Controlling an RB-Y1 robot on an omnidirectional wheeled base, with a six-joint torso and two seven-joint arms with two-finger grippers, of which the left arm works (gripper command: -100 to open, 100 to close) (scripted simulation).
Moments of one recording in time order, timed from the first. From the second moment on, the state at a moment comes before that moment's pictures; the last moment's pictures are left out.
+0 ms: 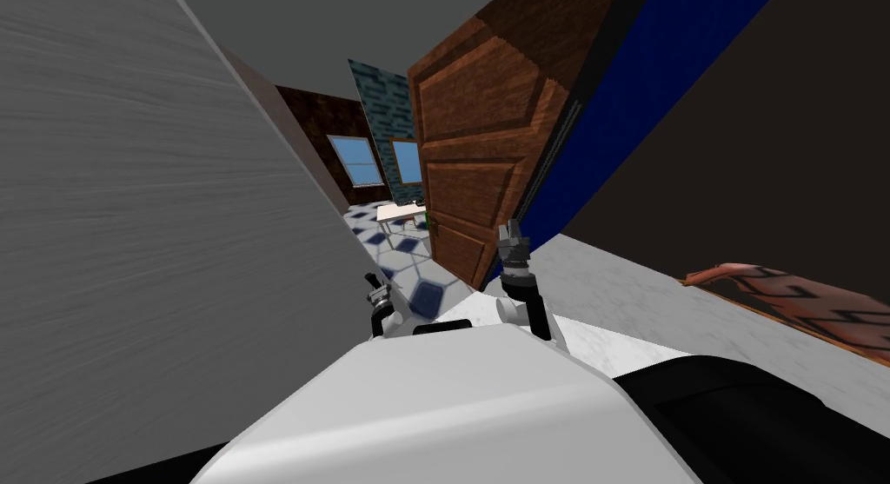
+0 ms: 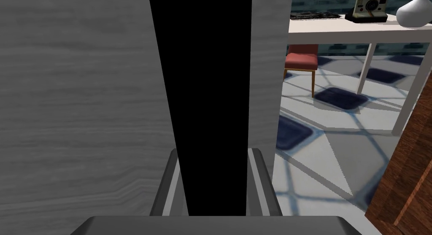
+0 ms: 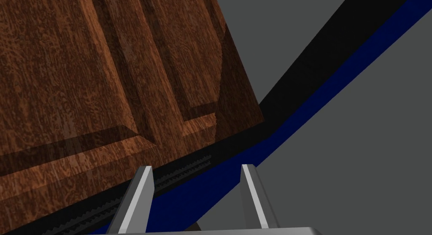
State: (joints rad) arm -0.07 0.07 0.07 -0.73 0.70 -0.88 1.11
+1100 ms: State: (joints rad) arm -0.06 0.06 0.19 -0.76 0.70 -0.87 1.09
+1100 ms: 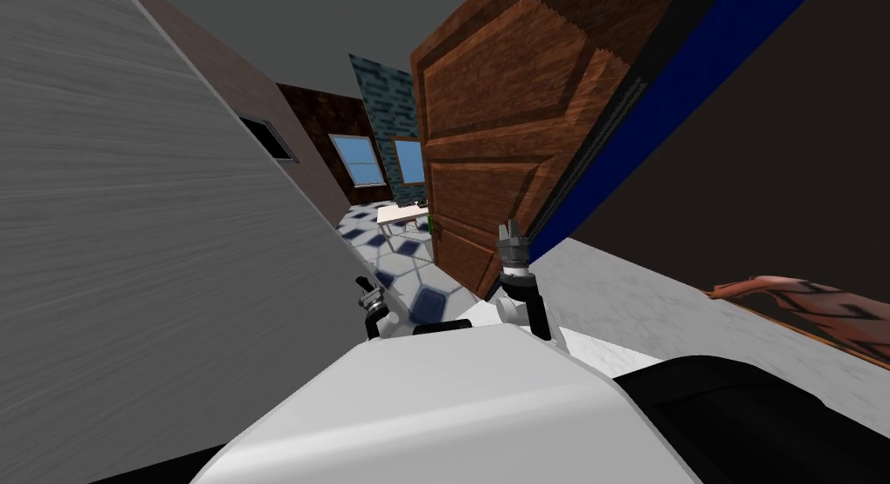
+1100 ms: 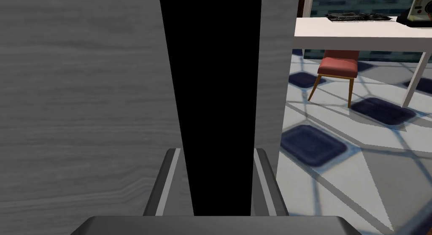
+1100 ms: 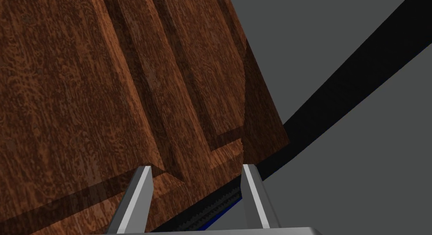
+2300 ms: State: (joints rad) arm -0.07 0.03 0.31 -0.74 0.70 -0.88 1.08
